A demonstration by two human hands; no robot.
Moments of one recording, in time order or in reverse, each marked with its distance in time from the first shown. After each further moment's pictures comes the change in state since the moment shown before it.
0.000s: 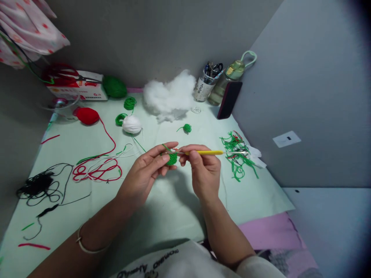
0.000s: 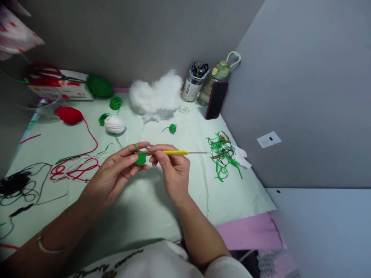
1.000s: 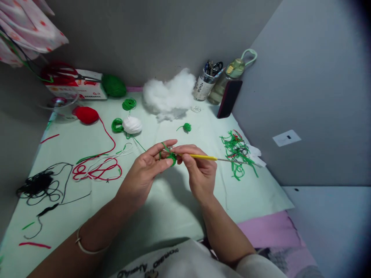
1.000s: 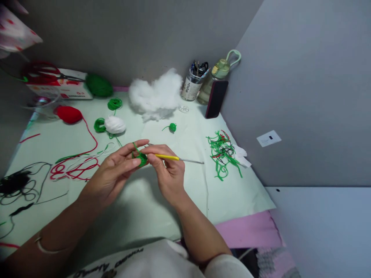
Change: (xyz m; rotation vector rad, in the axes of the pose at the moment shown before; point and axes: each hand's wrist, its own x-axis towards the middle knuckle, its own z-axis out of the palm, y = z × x) left_hand 0.000 0.004 0.001 -0.011 -0.001 0.019; right_hand -0.002 0.000 0.003 -0.120 -0.043 -0.185
